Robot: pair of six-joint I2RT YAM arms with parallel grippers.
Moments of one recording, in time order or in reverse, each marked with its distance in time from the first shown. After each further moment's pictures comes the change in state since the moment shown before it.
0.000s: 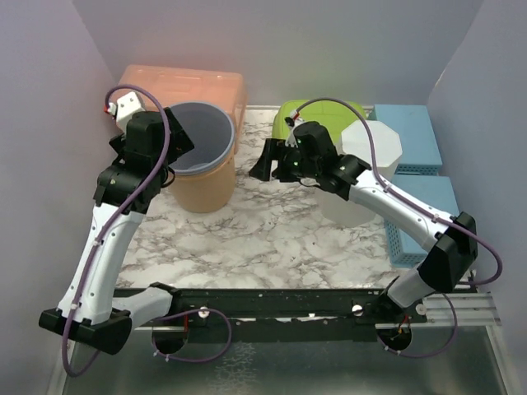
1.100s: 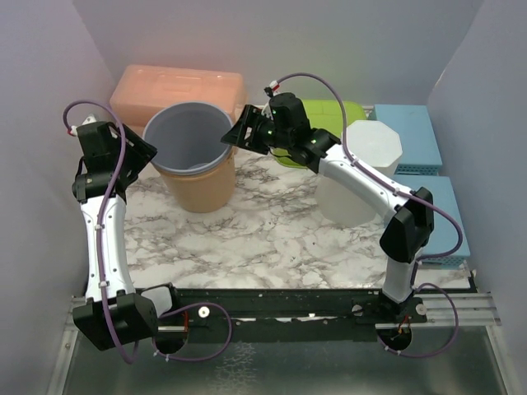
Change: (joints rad) left arm 0.631 0.052 -0.198 0.146 0.665 -0.034; right arm 0.000 0.335 0.424 0.071 -0.051 0.181
